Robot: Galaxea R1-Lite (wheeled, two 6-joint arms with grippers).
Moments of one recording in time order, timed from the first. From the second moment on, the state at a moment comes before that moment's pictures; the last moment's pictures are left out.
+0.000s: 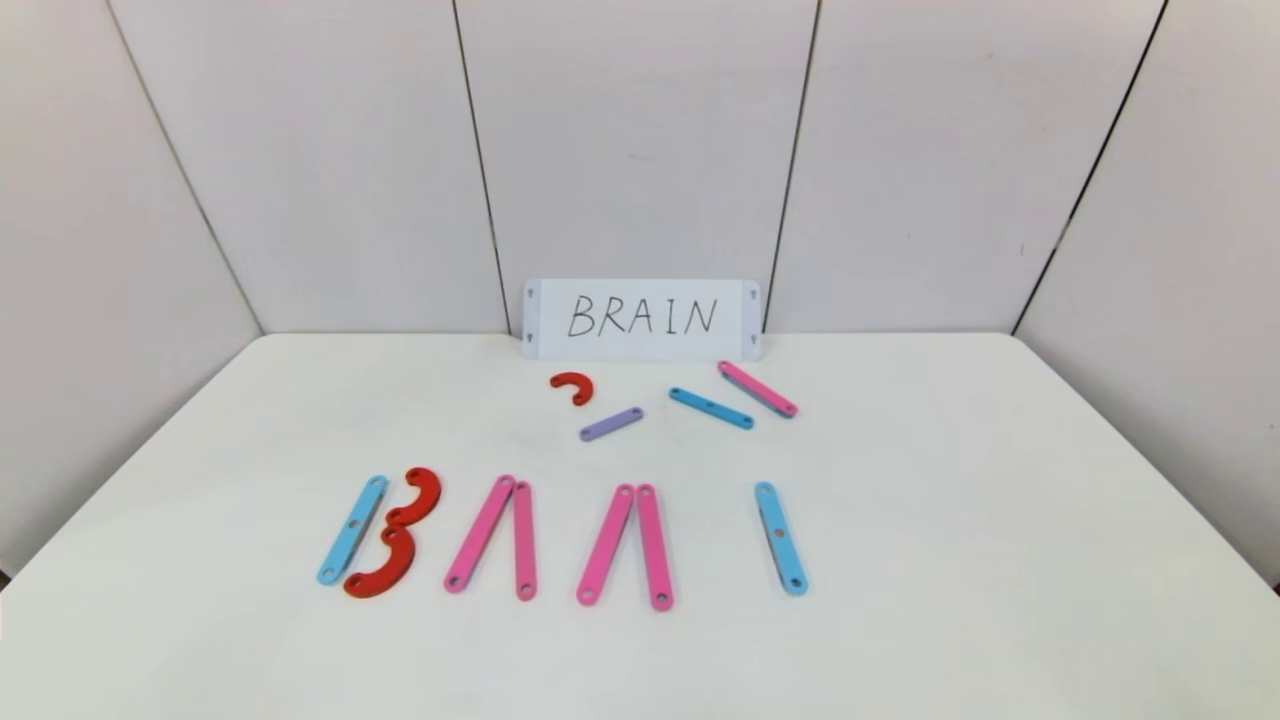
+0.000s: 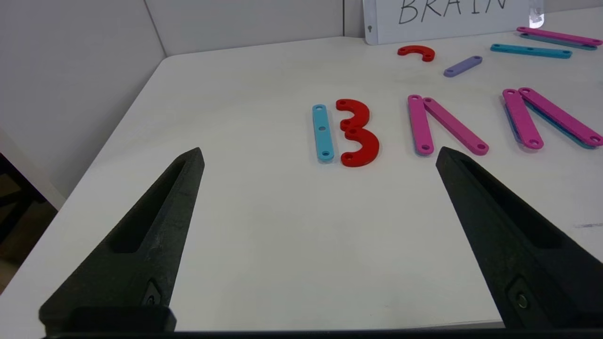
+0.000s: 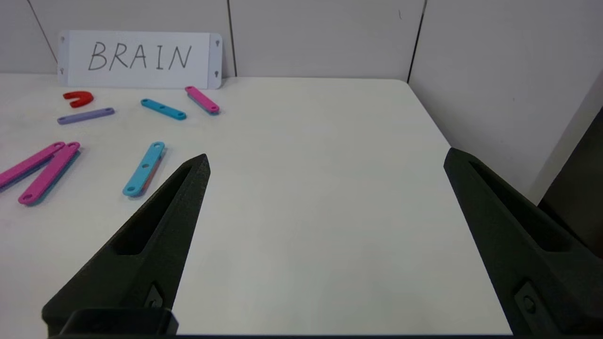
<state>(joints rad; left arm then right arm) 0.00 0.03 -0.13 0.05 -0.03 0.07 0.00 0.02 -0.14 0.01 0.00 0.00</state>
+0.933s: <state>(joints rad) -0.01 0.69 -0.67 0.06 -0.04 0.08 -0.01 0.68 -0.56 -0.02 0.01 0.00</state>
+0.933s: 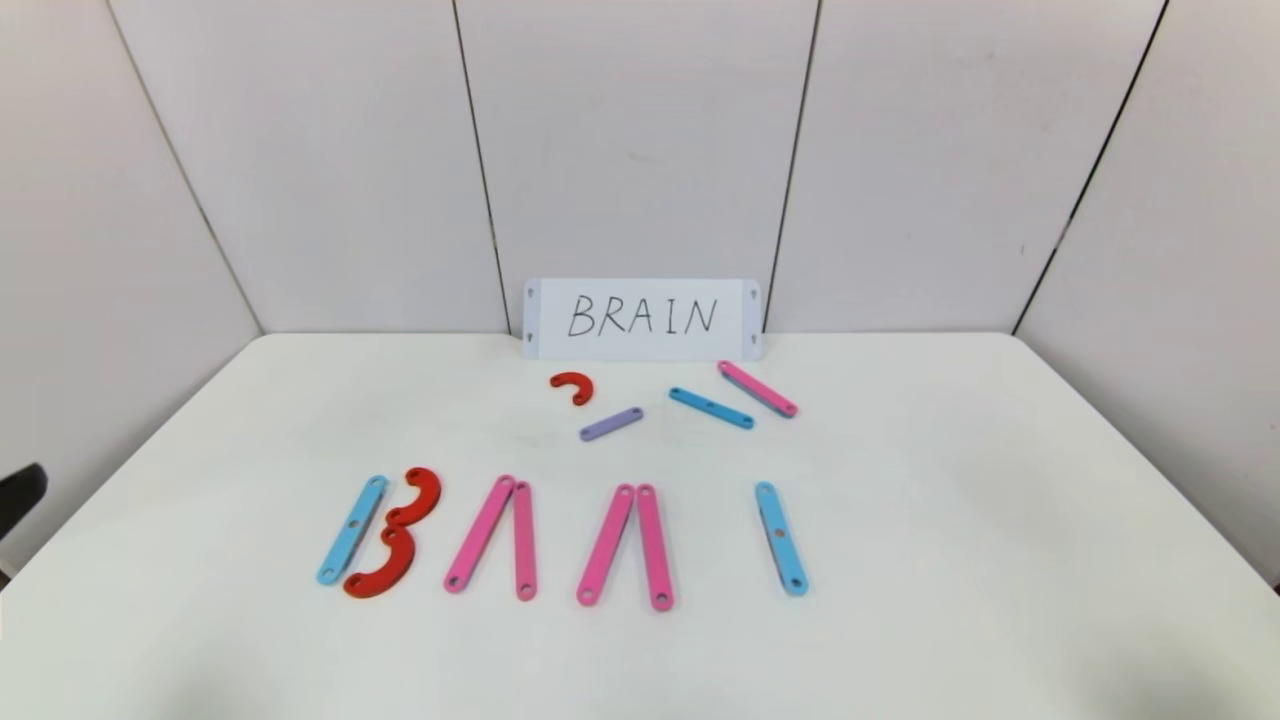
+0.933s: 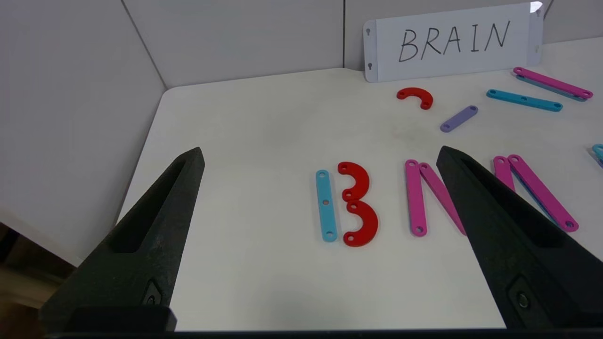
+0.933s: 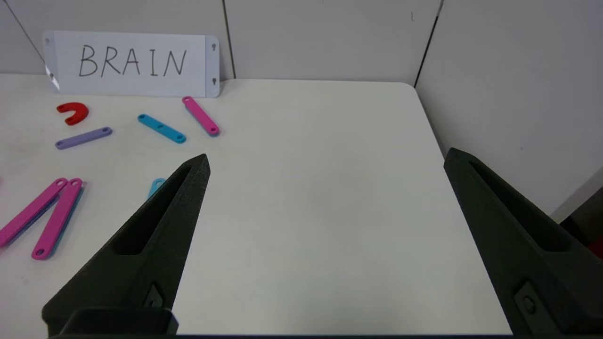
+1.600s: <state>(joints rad) -0.01 1.25 -1.00 0.10 -0.18 0.09 0.01 1.24 -0.80 -0.06 0.18 -0.01</state>
